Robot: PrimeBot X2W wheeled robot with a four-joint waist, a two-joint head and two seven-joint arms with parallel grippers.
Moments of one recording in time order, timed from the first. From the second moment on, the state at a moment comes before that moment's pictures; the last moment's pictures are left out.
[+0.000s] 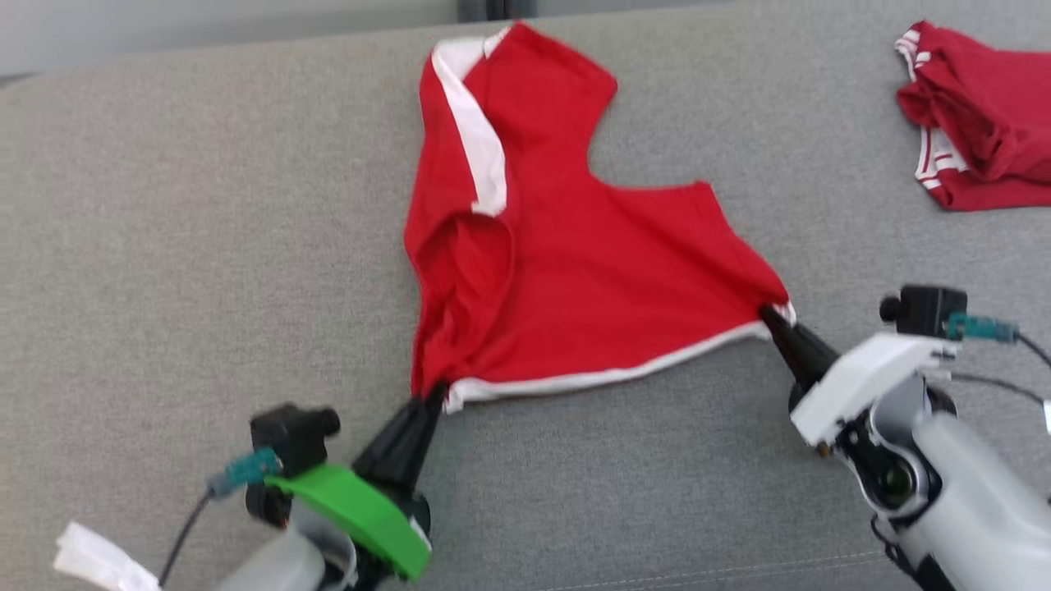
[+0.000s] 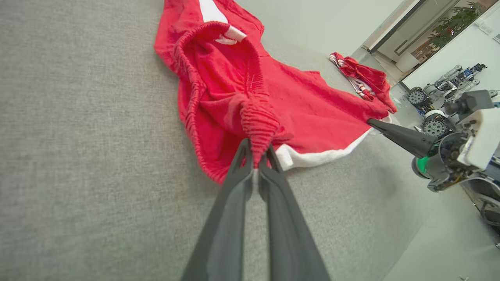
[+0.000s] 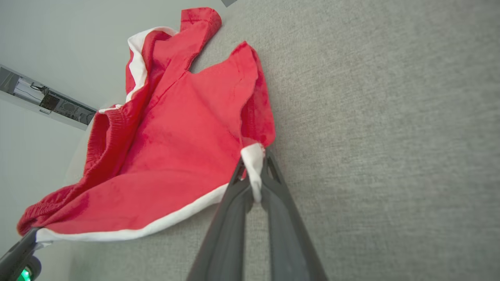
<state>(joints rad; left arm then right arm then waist) -0.36 0.39 -0.82 0.26 -1.02 -0.08 -0.26 -0.42 -0.37 0.45 0.44 1.03 0.13 0.02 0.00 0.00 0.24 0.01</state>
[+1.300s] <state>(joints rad) -0.57 0.34 -0.78 0.22 -1.21 -0.12 -0.04 -0.60 -0.16 0.04 0.38 0.85 0.13 0.27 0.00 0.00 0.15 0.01</state>
